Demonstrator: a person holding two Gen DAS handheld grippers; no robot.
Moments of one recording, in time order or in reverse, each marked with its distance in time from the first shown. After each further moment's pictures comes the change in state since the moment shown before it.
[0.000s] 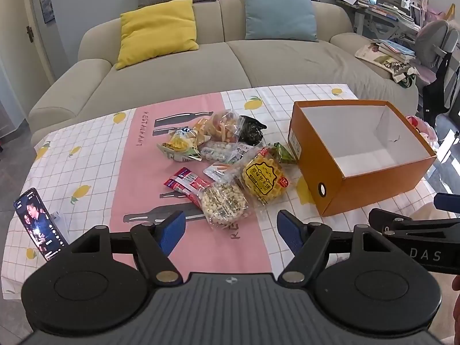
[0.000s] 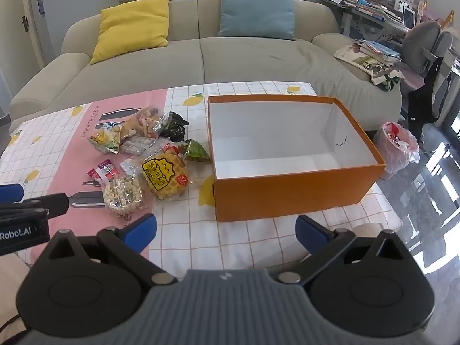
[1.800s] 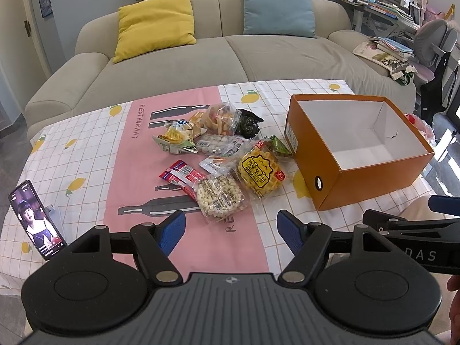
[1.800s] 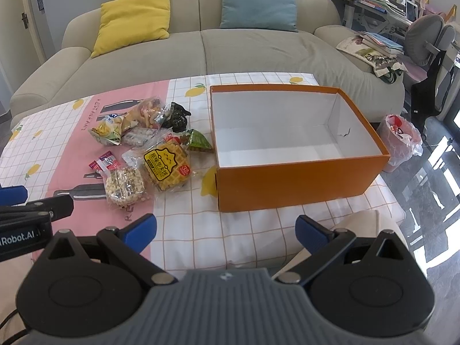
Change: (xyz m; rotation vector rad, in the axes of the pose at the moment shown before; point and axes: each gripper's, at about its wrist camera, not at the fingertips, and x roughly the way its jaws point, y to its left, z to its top) left arm 0.005 -0.002 -0.007 -0.012 0.017 -0.017; right arm 0.002 -0.002 -0.002 0.007 0.032 0.010
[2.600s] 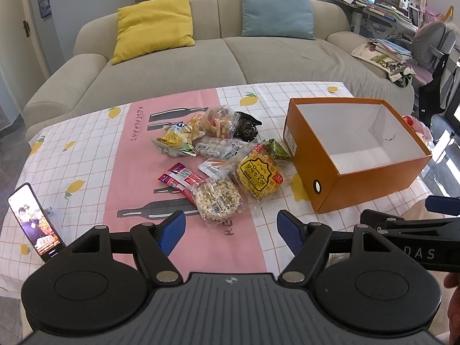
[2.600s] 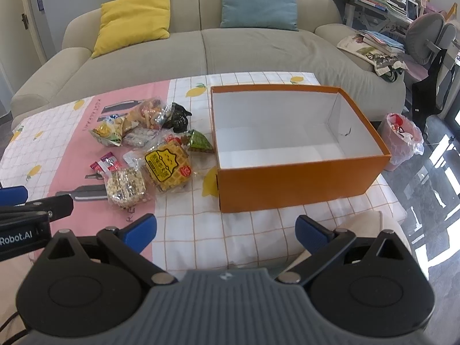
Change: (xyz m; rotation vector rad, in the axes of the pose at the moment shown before) left arm -0.002 0.001 0.005 0.004 0.001 -0.015; right arm 0.000 0.000 0.005 0.003 -0.001 0.017
